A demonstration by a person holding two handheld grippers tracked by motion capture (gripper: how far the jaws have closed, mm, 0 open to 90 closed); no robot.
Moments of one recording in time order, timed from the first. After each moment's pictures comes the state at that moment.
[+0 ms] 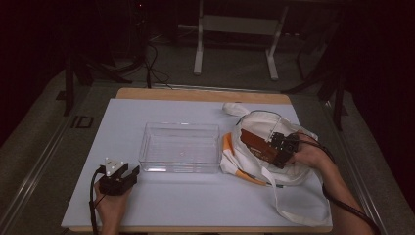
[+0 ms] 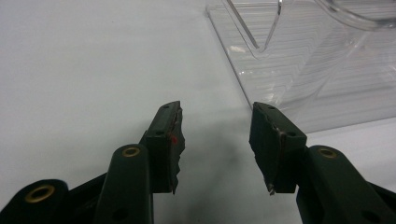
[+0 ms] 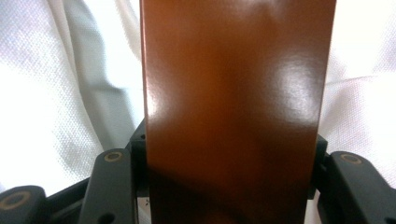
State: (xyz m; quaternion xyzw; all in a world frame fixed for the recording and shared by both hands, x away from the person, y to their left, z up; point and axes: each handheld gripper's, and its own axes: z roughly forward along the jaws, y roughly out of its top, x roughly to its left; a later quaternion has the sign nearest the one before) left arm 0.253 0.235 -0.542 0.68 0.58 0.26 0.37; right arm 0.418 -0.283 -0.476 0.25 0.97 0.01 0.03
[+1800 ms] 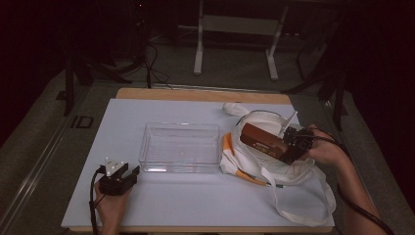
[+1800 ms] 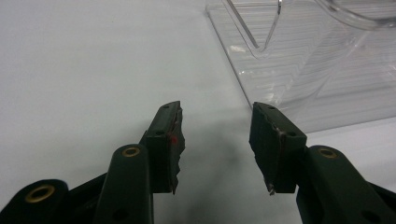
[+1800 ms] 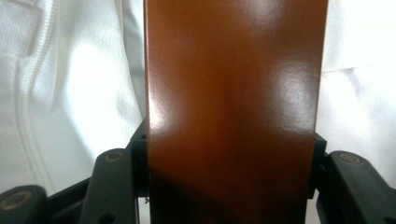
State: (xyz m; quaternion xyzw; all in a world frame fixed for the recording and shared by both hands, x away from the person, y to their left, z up) left arm 0.253 0.235 -0.542 0.68 0.58 0.26 0.37; right arm 0.401 -0.302 -0.427 0.23 0.97 0.07 0.04
